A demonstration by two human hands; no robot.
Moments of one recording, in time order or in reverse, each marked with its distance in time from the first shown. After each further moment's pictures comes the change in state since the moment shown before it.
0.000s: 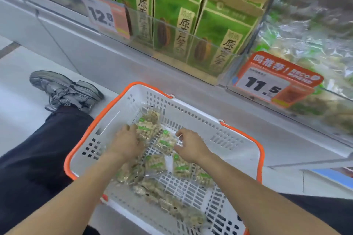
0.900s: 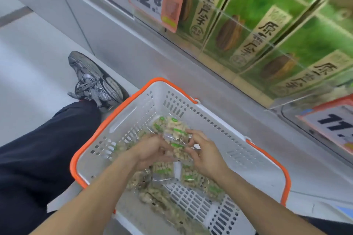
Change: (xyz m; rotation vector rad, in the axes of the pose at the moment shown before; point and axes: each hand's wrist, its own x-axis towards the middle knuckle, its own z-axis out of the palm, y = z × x) left_hand -0.004 0.028 -0.021 -1.483 -0.501 -0.253; right_hand 0.026 0.003 0.015 0.152 0.133 -0.318
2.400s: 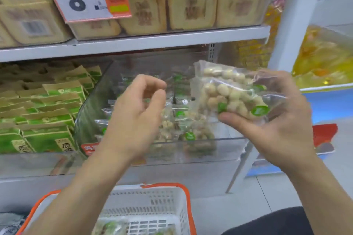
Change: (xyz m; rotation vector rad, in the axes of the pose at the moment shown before) left_hand -0.142 0.100 0.386 0.974 -0.061 1.329; right_hand -0.270 -0.038 -0.334 0.111 1.261 -0.288
